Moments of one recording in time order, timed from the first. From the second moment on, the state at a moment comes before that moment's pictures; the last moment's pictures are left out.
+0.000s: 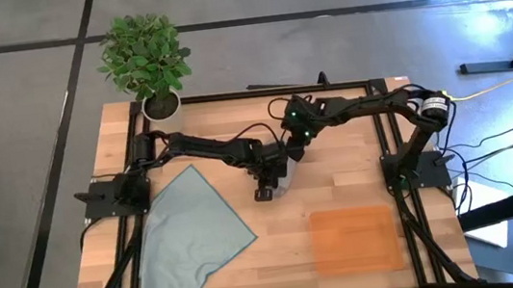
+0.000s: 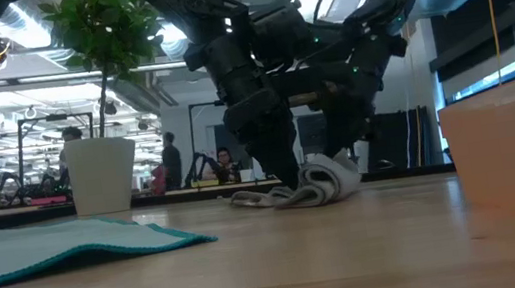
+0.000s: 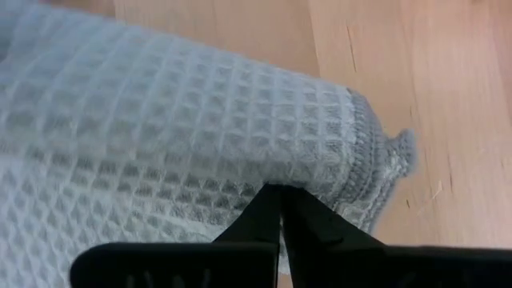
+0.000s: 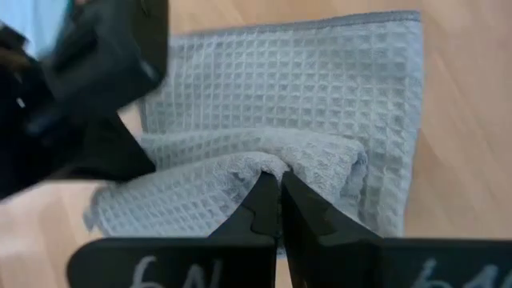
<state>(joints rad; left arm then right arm) 0.09 2.11 1.48 -0.51 0.14 0.17 -0.43 1.71 0.98 -0.34 -0.36 0.28</state>
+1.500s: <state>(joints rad) 0.11 2.09 1.61 -0.74 0.21 -0.15 -0.43 1.81 0.98 -0.19 -0.42 0.34</state>
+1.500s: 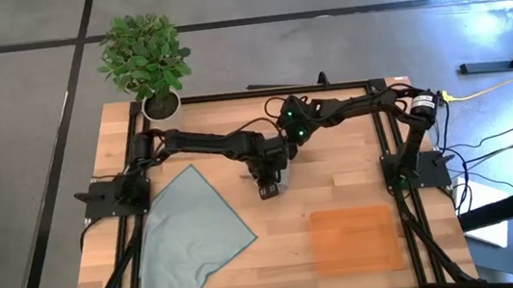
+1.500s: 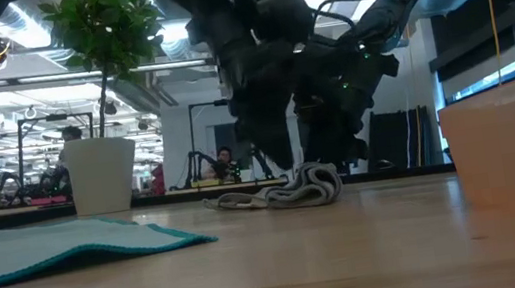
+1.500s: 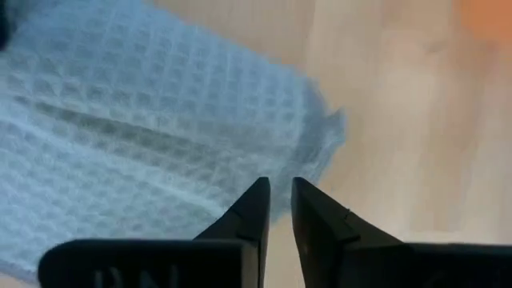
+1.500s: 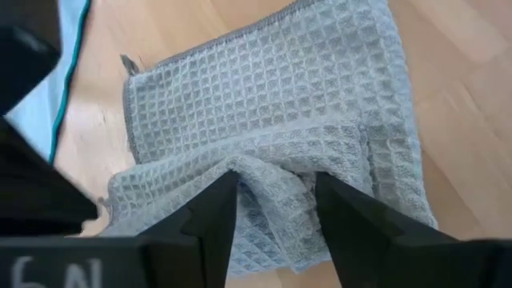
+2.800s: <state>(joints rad) 0.10 1.74 1.61 -1.01 -0.05 -0.28 -0.45 1.69 0.98 -0.30 -0.32 0.75</state>
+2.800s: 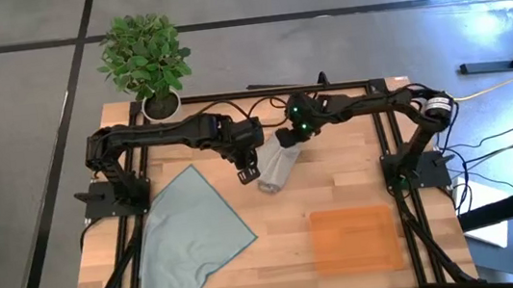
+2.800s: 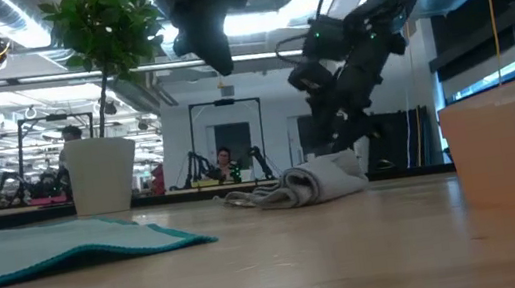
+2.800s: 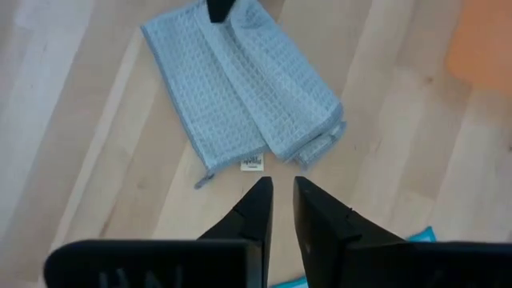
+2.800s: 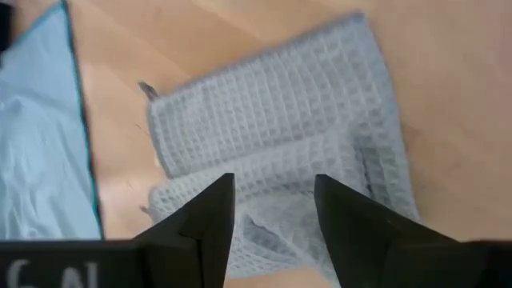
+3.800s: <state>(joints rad) 0.10 1.74 1.61 -1.02 -0.06 -0.26 -0.38 1.69 0.98 -0.31 -0.41 0.21</state>
